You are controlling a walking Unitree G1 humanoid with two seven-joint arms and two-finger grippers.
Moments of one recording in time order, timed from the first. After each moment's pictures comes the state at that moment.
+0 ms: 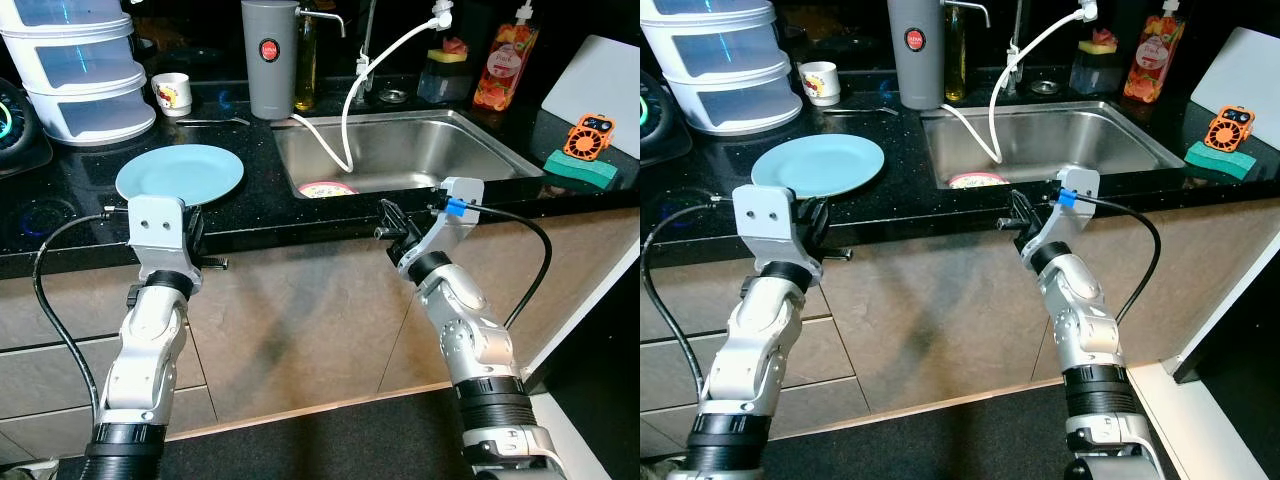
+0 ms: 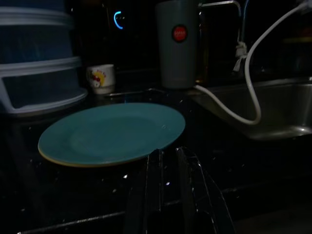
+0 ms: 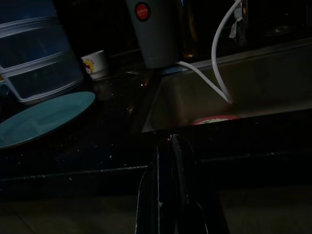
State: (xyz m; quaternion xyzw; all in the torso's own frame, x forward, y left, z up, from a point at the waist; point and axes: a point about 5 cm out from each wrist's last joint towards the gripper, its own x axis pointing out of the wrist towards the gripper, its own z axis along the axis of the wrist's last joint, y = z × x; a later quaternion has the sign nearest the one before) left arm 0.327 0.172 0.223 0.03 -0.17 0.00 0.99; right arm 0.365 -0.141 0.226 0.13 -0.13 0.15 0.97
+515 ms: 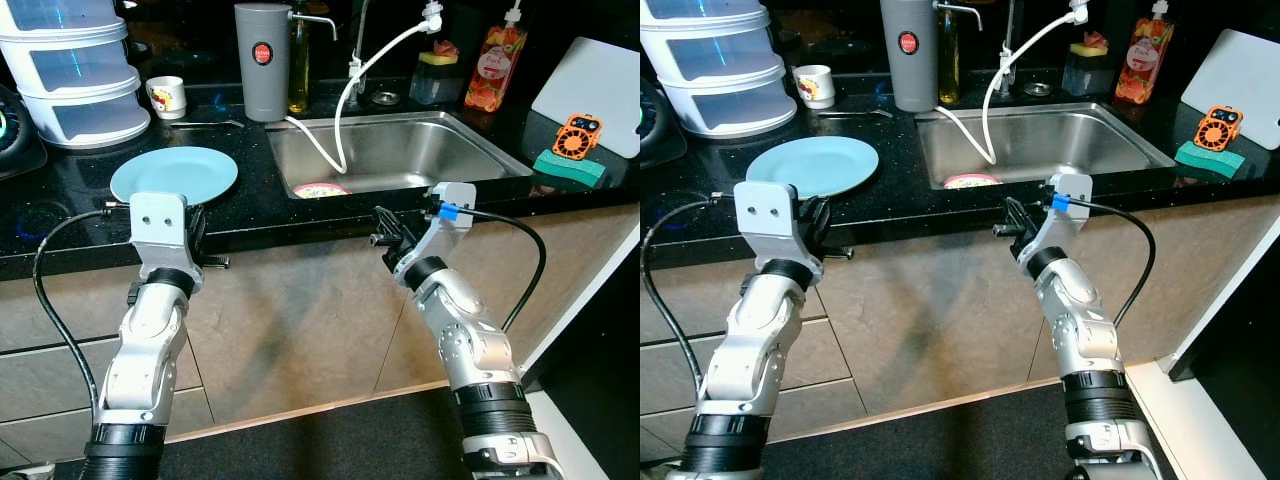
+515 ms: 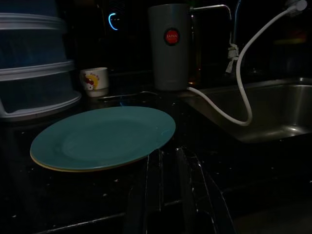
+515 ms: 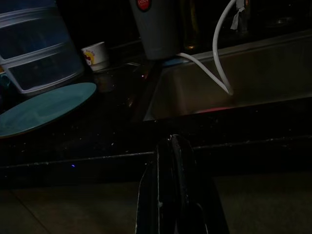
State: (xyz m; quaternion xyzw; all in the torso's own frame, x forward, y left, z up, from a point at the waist) left arm 0.326 0.169 0.227 0.03 -0.16 0.00 0.99; right arm 0.362 -0.137 0.220 0.13 -0.11 0.16 0.97
